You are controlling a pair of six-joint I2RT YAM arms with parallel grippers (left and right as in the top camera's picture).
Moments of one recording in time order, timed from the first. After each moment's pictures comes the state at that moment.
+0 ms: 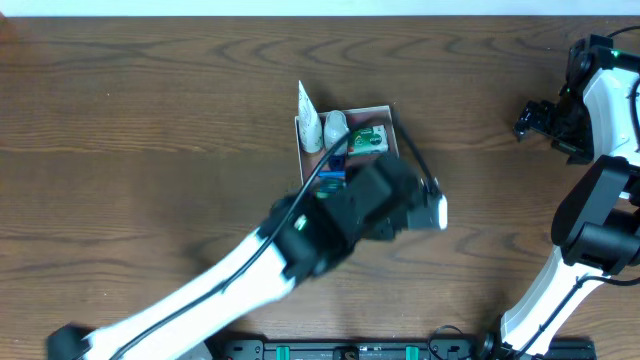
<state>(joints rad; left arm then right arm) -1.01 1.39 1.34 -0.72 -0.16 0.72 -0.29 2.13 1.82 -1.27 0.11 0.30</state>
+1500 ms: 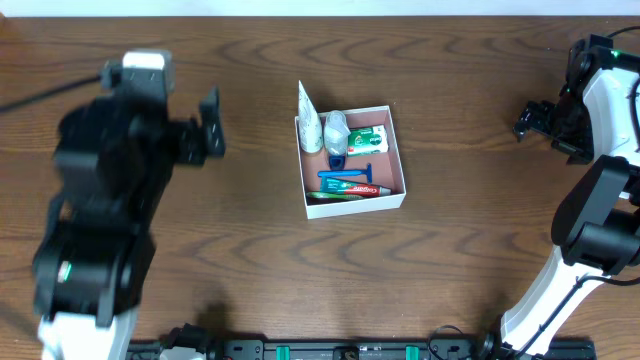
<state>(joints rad) -0.12 1.00 1.34 -0.72 -0.03 -0.04 -0.29 2.13 1.82 -1.27 0.11 0.30</state>
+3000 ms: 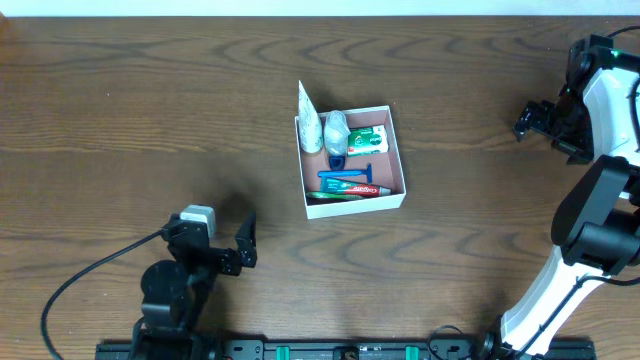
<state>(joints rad) -0.12 0.19 0.21 -0.35 0.14 -0.17 -0.29 2.13 1.82 -1.27 0.11 0.30</state>
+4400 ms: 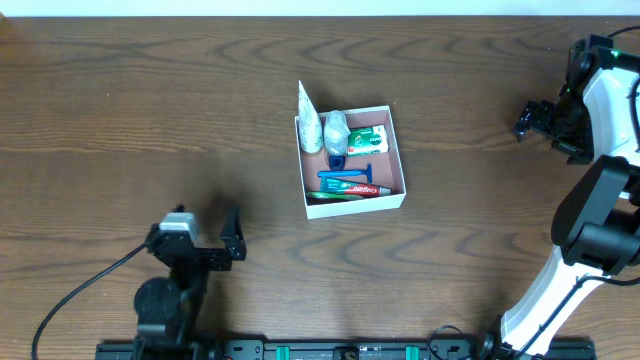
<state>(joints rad) -0.06 0.02 0.14 -0.23 0.07 -0.20 -0.29 2.13 1.82 -1.27 0.11 0.30</state>
